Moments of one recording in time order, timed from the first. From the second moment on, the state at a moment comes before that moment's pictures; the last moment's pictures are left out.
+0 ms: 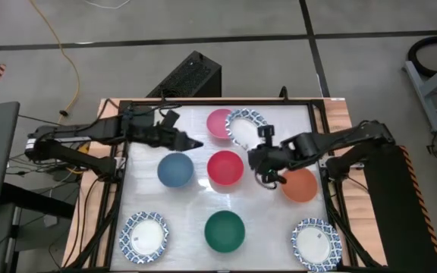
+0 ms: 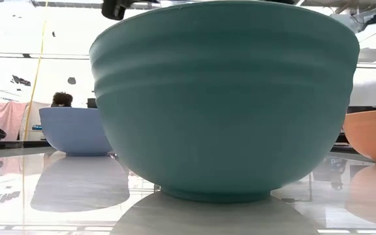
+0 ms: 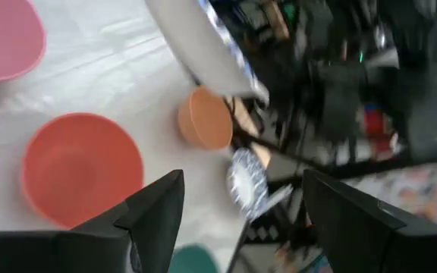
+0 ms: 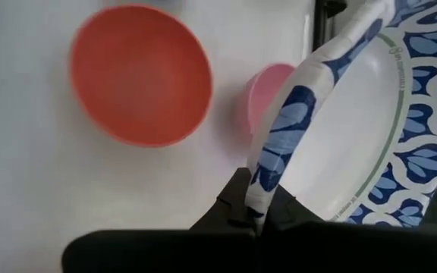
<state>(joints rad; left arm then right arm) 0.11 1.14 1.14 -0.26 0.07 -1.09 0.26 1.46 1.50 -1.11 0.61 -0.16</state>
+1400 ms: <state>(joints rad) 0.19 1.40 1.14 -0.05 0.16 -1.19 0.33 1.68 1.63 -1.17 0.70 -0.24</state>
